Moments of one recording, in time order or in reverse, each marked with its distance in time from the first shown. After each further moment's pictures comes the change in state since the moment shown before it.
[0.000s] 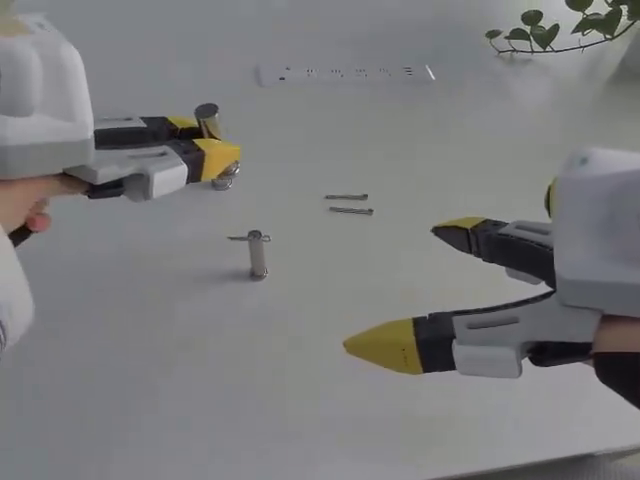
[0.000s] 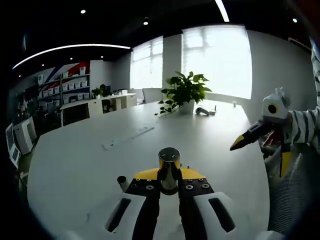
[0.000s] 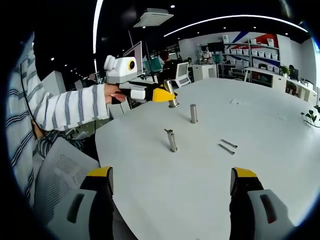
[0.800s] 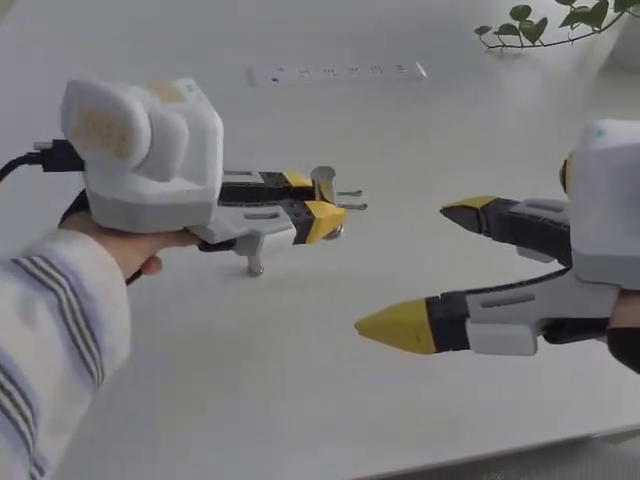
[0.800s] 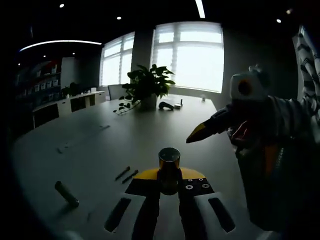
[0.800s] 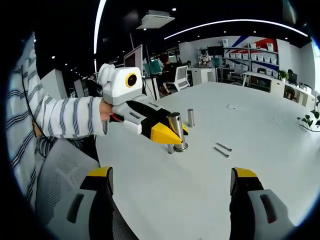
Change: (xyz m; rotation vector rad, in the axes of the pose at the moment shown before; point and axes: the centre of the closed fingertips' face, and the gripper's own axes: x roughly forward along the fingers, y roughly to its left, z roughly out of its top) left arm 0.051 -0.101 -0.022 0.055 0.056 -0.254; right arm -0.014 -0.002 0.008 -0.022 -0.021 -0.017
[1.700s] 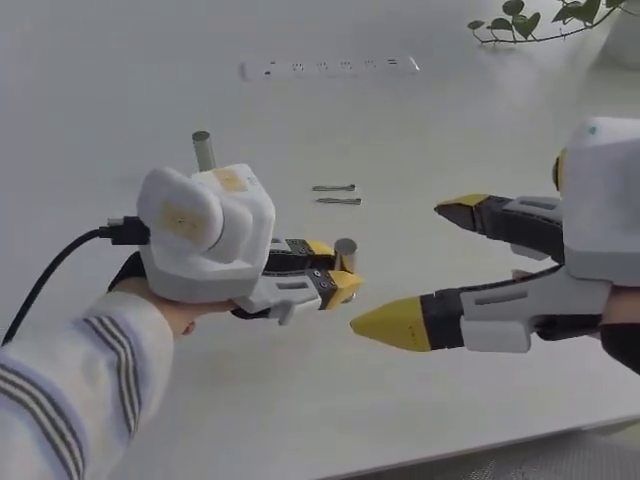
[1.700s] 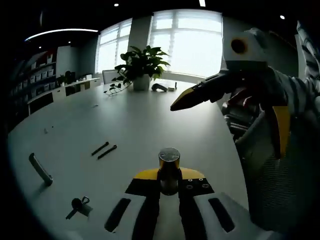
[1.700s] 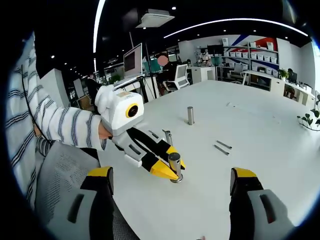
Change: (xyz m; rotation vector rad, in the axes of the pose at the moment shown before) left arm 0.023 -0.029 -0.057 -0.017 0.109 -0.019; right arm 0.001 -0.001 -0.005 0.003 0.017 0.001
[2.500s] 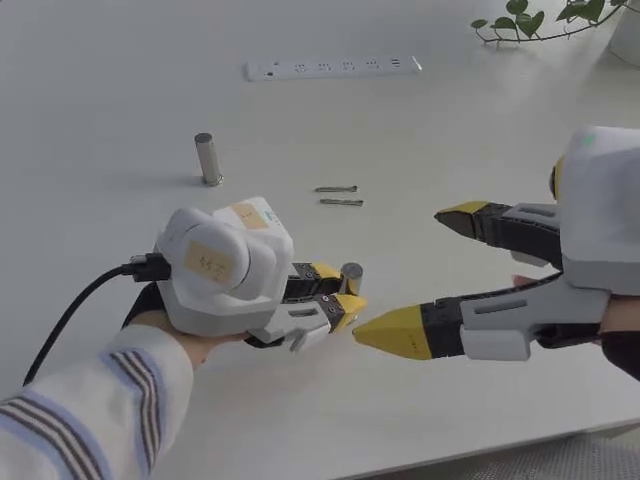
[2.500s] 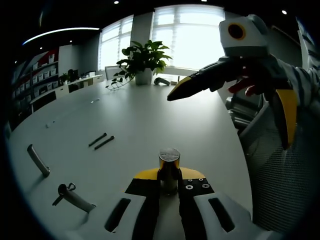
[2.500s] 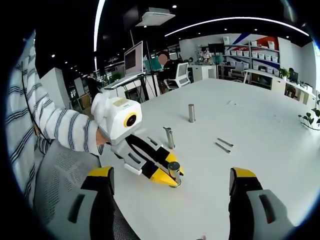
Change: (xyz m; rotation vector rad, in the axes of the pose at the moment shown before) left arm 0.007 -0.005 -0.018 0.007 0.042 0.044; right arm 0.002 0.001 -0.005 -0.003 0.009 0.006
